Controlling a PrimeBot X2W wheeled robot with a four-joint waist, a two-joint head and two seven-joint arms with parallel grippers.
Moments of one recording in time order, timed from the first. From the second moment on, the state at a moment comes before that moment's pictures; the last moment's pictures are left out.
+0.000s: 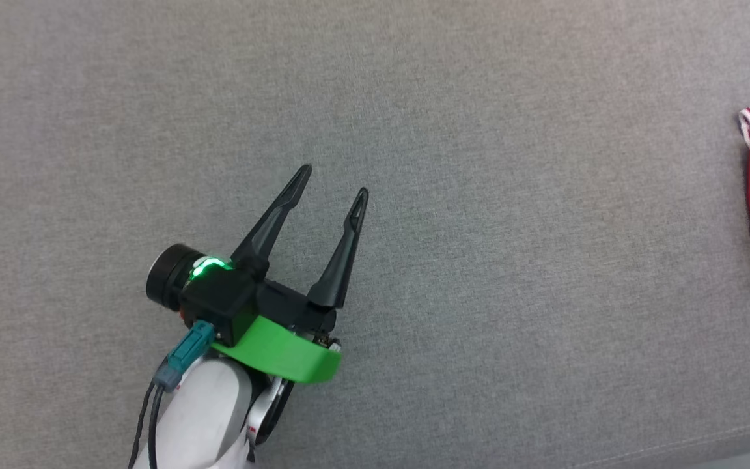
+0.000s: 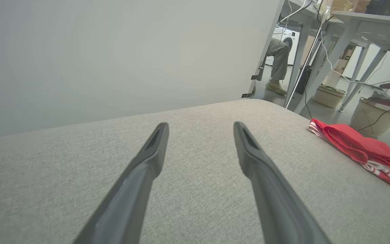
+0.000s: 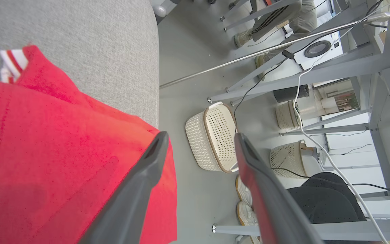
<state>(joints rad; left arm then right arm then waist) -0.27 0.17 -0.36 -0.06 -0.24 -0.13 -0.26 -0.59 -0.73 -0.03 0.48 -0.11 0.13 0.16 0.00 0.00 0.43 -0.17</state>
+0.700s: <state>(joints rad) -0.08 0.10 -0.16 0.04 -0.27 -0.13 -0.26 -0.23 -0.28 -0.14 0.03 0.22 0.13 0.01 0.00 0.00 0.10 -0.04</state>
